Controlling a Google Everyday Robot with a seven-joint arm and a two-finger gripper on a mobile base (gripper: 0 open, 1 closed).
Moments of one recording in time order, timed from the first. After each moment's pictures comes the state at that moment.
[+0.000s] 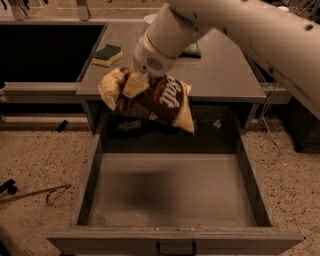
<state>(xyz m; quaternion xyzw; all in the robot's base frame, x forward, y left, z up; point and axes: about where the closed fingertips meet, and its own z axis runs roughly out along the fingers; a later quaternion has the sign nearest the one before) 0.581 0.066 0.915 -0.66 0.69 0.15 0.27</state>
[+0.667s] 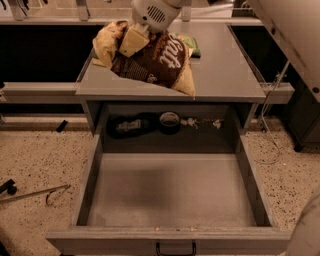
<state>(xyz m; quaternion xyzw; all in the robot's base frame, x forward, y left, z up) 0.612 0.071 1.007 -0.66 0.66 0.12 0.32</state>
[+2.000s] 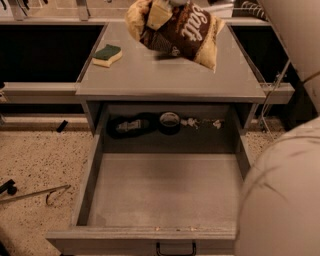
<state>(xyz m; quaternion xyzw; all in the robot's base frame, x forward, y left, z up) 0.690 0.002 1.038 -0.62 0.72 -0.01 0.33</state>
